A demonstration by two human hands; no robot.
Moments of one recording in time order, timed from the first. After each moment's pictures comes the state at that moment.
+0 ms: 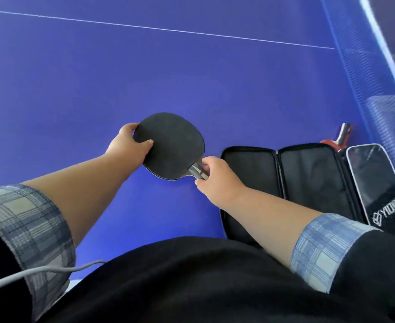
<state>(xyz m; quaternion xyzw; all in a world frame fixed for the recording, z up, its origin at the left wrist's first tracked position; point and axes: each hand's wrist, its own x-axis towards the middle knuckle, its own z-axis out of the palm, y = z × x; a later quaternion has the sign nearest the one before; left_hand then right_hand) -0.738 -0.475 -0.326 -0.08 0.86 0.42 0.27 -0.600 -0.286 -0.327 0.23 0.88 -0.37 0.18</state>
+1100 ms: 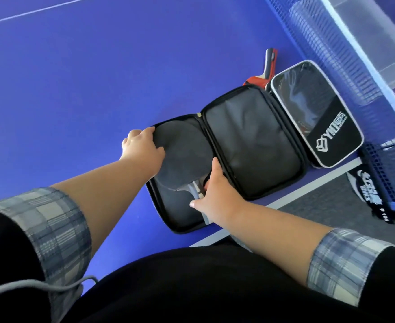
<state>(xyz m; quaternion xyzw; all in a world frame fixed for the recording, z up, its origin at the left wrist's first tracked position) -0.646 -0.260 -0.364 0.20 0.92 0.15 0.31 -0.452 -0.180 -0.364 0.43 0.77 -0.42 0.19</state>
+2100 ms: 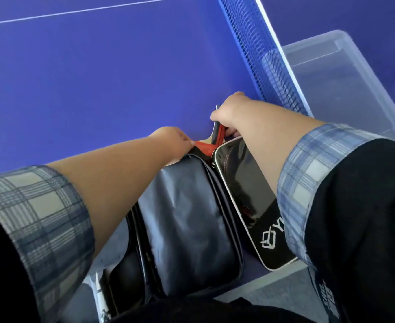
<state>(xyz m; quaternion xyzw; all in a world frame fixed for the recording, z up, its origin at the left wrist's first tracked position) -0.652 0.025 -0.363 0.20 0.86 0.19 0.42 -0.612 0.203 -0.358 0.47 0.78 -0.35 0.22</state>
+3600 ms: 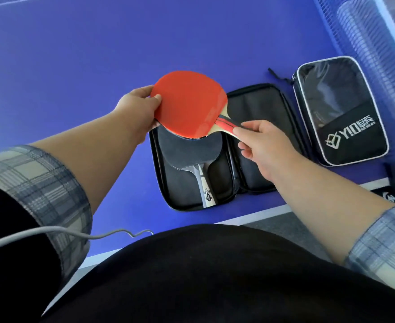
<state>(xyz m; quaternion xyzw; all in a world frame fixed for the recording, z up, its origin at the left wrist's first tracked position) -0.673 -0.270 -0.323 -0.09 0.74 0.57 0.33 -0.469 -0.088 -0.327 0.47 0.61 -0.64 0.00</state>
